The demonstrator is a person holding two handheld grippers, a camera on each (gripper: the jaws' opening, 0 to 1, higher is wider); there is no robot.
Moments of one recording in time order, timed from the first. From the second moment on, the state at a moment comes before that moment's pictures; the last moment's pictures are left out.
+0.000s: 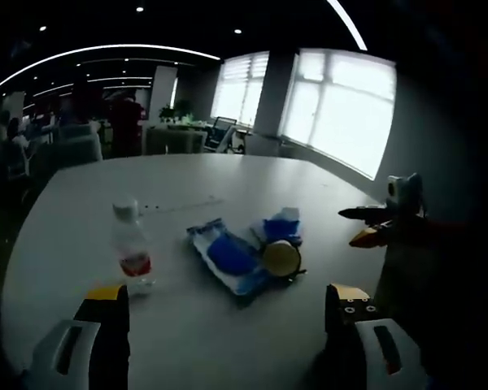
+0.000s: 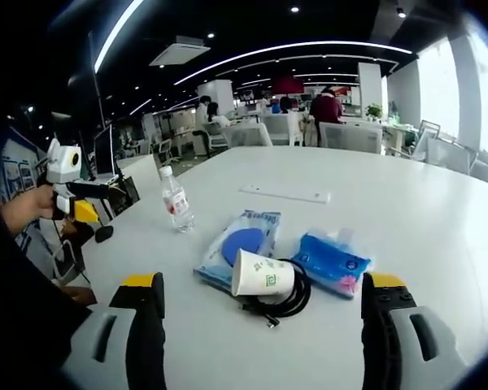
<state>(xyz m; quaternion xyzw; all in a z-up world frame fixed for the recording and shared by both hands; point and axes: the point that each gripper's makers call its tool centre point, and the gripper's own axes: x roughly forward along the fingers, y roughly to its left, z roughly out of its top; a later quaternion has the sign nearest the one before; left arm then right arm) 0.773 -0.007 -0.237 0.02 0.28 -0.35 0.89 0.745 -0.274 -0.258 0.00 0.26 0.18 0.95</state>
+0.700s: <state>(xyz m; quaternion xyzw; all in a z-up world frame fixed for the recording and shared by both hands) 0.773 -0.006 -0.245 0.02 0.28 -0.36 0.89 0.760 -0.249 -0.280 -0.01 0.28 0.20 0.94</state>
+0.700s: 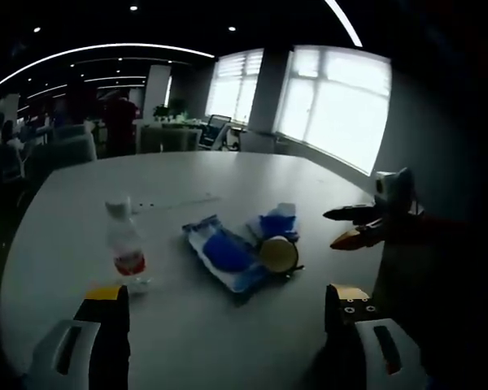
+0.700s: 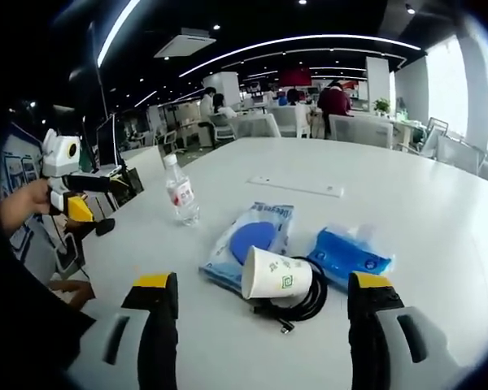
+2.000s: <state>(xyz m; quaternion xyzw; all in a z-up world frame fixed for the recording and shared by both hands) 0.760 -0.005 -0.250 0.02 0.28 -0.37 0.88 0.806 -0.218 -0.324 -0.13 0.31 0.17 0.92</state>
